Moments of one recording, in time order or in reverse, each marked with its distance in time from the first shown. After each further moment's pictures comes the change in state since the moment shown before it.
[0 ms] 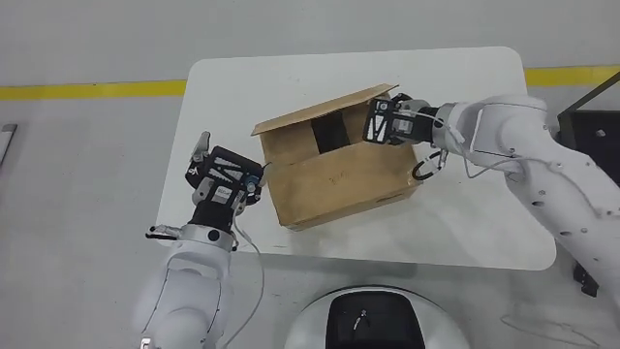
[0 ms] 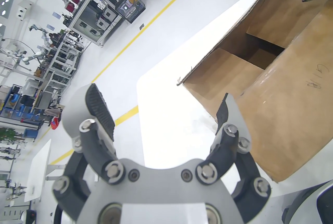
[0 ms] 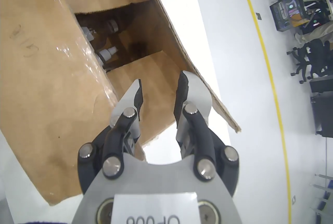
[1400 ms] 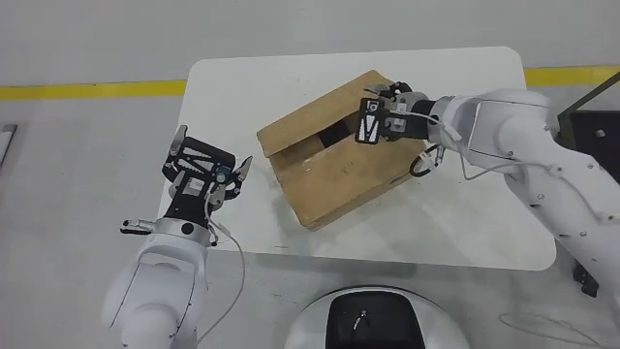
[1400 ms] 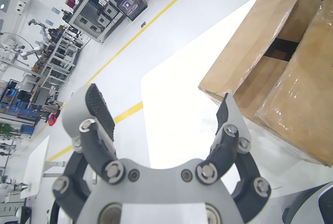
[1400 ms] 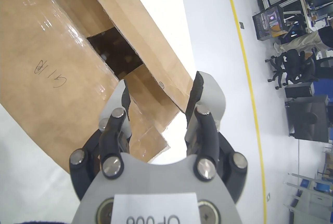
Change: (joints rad) left arm -0.043 0.023 -0.095 0.000 -0.124 -0.054 -0.038; right arm 0.034 -0.011 -0.010 -0.047 -0.080 -0.020 0.053
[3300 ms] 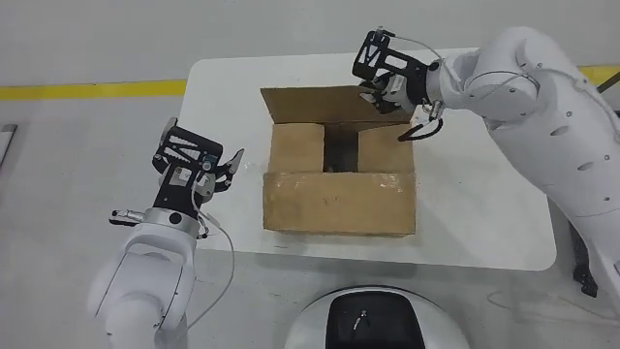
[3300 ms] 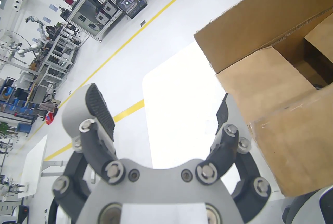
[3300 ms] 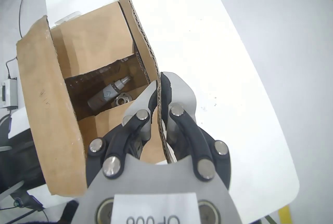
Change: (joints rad) left arm -0.056 0.035 -0.031 0.035 -0.081 -0.009 -0.032; right arm 0.212 -0.089 0.010 0.290 0.704 0.189 0.411
